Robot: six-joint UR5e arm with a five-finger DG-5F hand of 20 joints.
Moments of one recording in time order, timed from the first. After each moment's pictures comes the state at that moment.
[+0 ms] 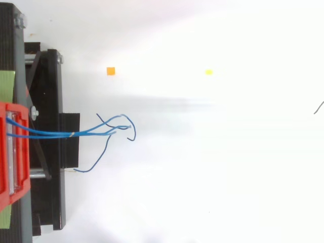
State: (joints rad) arm -0.13 -1.84 -1.45 -3.12 -1.55 -0.19
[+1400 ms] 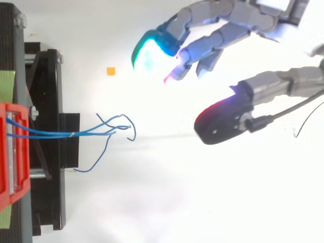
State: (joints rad) arm 0.11 -2.02 -1.44 -2.82 -1.24 -0.37
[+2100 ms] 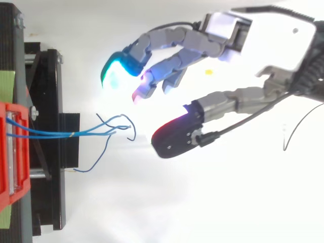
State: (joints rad) arm 0.12 -2.14 -1.39 -2.73 -1.24 -0.36
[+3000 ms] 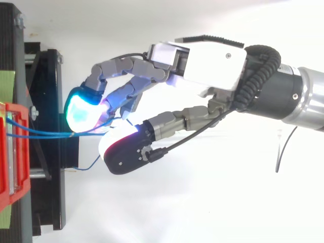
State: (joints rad) arm 0.12 -2.27 -1.29 -2.64 -1.29 -0.26
